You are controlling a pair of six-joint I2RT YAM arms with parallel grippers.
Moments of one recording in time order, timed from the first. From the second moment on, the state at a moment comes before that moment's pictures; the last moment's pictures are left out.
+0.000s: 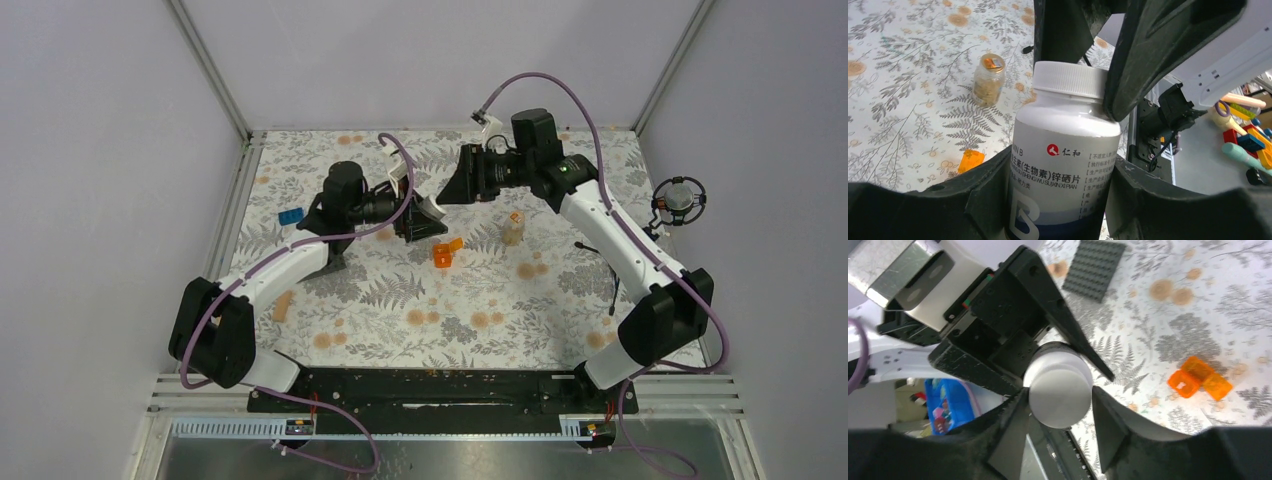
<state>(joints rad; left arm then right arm) -0.48 1.43 0.97 0.27 0.91 -0.27 0.45 1.56 1.52 -0.56 -0.77 0.37</state>
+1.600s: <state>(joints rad) -0.40 1.36 0.89 0.49 0.97 -0.54 0.43 1.65 1.50 -0.15 -1.03 0.56</state>
